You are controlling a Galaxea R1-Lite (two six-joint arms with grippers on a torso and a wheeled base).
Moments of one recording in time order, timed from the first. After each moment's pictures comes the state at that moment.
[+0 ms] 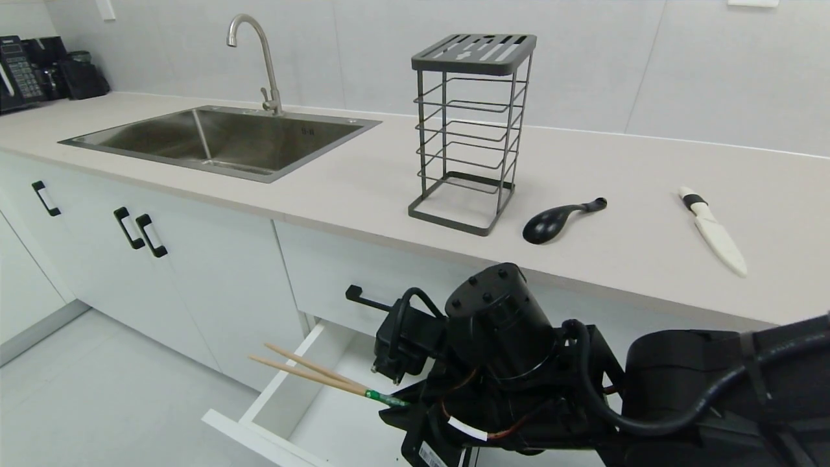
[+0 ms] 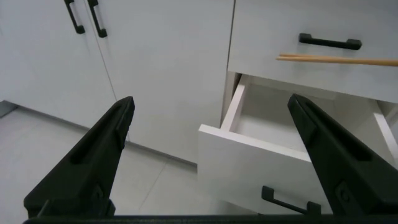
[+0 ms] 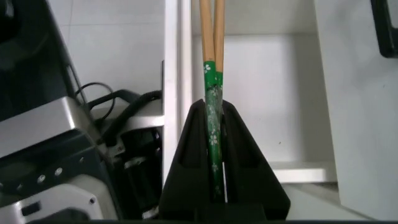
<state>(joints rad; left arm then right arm) 0.00 0.00 0.00 0.00 -0.03 0.00 1.01 1.93 -1.00 -0.22 0.14 -0.10</state>
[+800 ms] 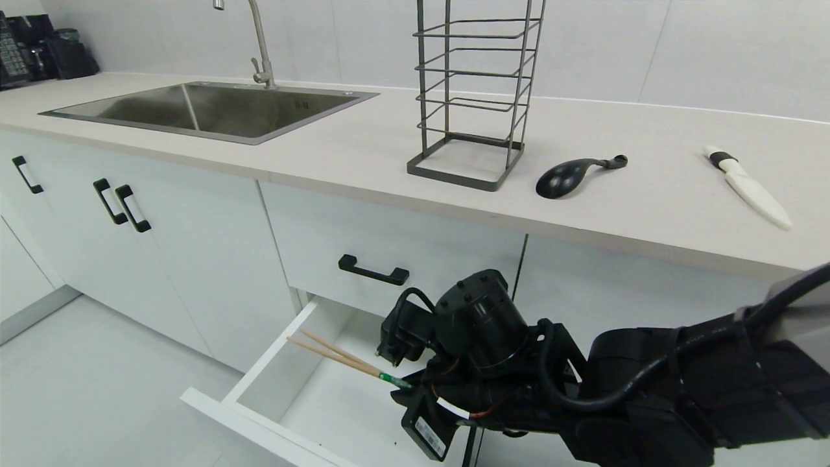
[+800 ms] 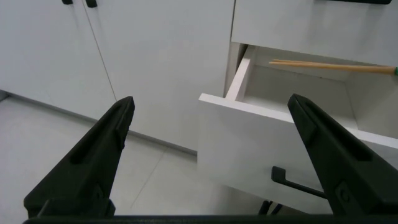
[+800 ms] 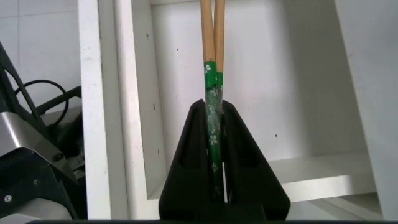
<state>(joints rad) 0.00 0.00 0.00 0.00 -0.03 0.00 0.96 2.02 -1.01 -0.27 0.07 -0.10</state>
